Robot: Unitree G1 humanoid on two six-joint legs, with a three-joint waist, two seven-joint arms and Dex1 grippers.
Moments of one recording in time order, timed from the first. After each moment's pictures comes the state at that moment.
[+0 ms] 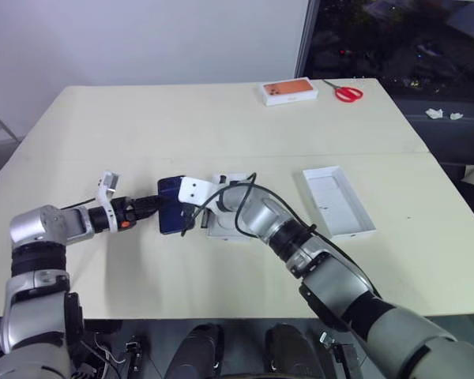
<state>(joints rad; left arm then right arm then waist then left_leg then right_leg) -0.63 0.61 0.31 0.57 -0.52 1.20 -0.90 -0.98 0.04 0.51 0.73 -0.35 0.29 0.69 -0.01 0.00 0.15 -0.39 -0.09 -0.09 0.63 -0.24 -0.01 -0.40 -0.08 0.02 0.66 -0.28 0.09</state>
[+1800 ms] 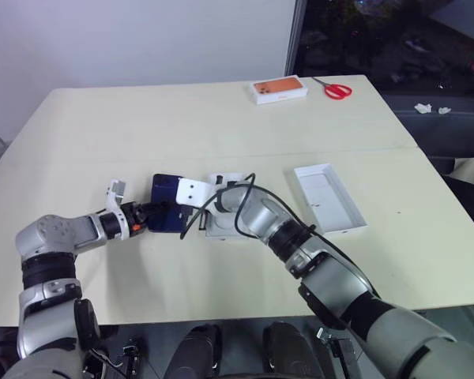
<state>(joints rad) -0.56 0.53 0.44 0.48 -0.69 1.33 -0.70 -0.98 0.05 0.51 0.75 -0.35 0.23 0.69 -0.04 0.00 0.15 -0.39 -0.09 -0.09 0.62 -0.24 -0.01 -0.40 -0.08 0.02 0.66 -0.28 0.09</state>
